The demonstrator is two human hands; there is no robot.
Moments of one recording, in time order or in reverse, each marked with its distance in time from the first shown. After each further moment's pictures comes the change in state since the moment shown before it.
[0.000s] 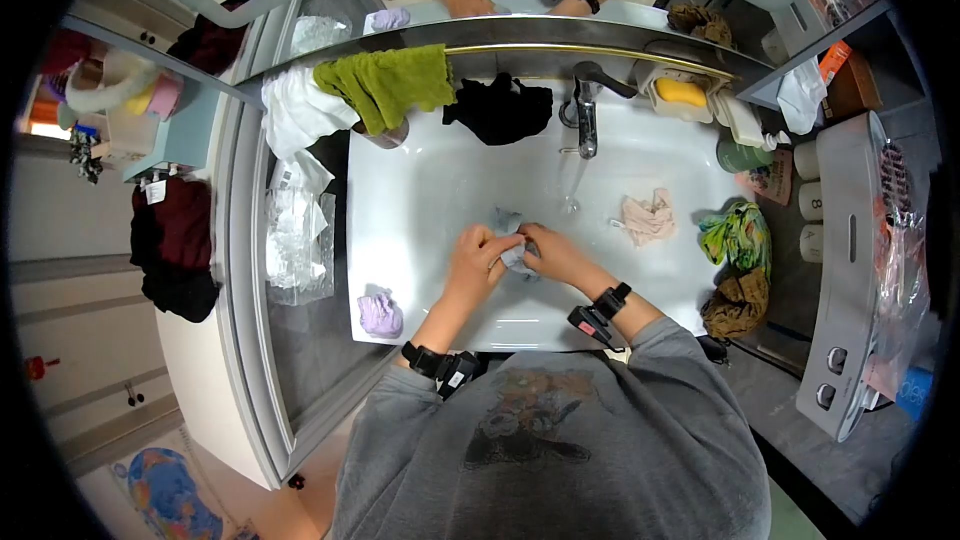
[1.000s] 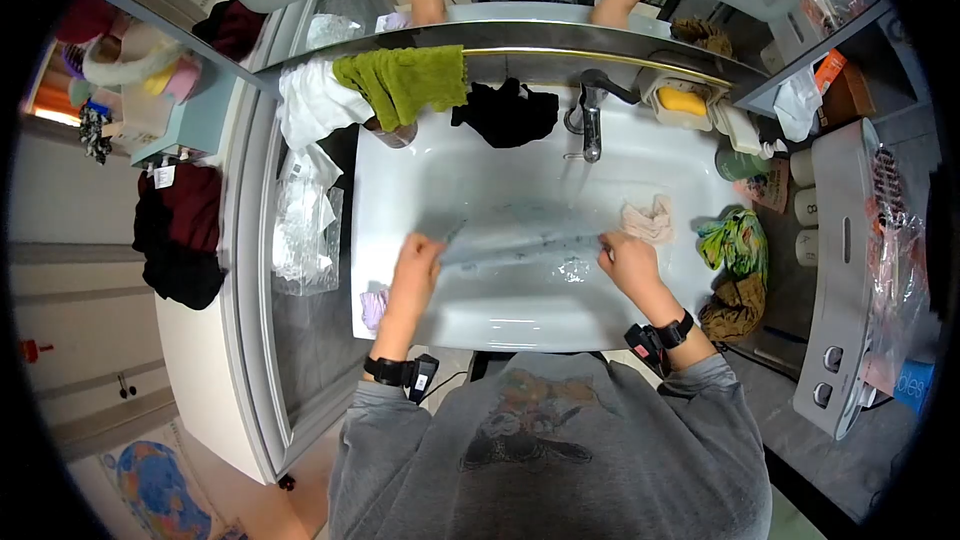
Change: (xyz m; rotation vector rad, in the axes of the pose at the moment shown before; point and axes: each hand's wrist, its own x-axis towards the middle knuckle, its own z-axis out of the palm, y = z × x) left_hand -0.045 -0.041 -0.049 0.067 0.126 -0.213; right_hand -0.063 -0.018 -0.079 -0.573 0.200 0.208
